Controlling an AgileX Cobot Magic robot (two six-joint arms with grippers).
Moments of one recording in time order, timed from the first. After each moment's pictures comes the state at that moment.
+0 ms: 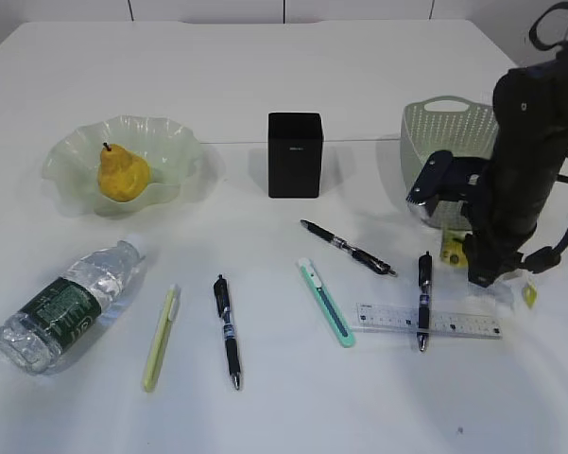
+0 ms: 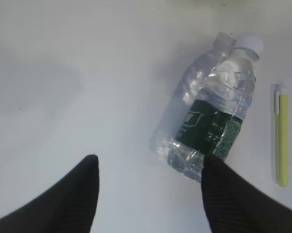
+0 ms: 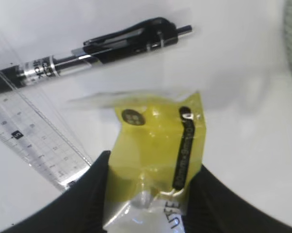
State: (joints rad) left arm 0.05 1.33 -1.03 -0.11 0.90 0.03; right arm 0.15 2.00 -1.33 -0.14 0.91 -0.75
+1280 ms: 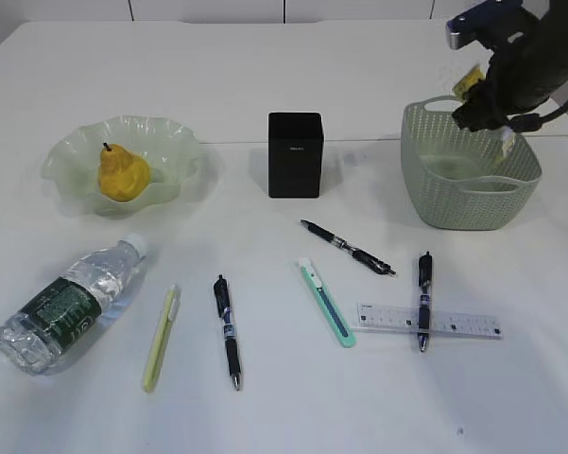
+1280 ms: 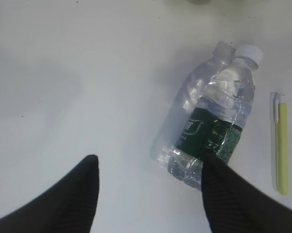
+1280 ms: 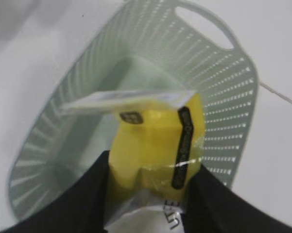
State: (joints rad) left arm 0.05 1.33 -1.03 -0.11 0.88 0.03; right arm 0.03 2.00 -1.62 -0.14 0.62 -0.35
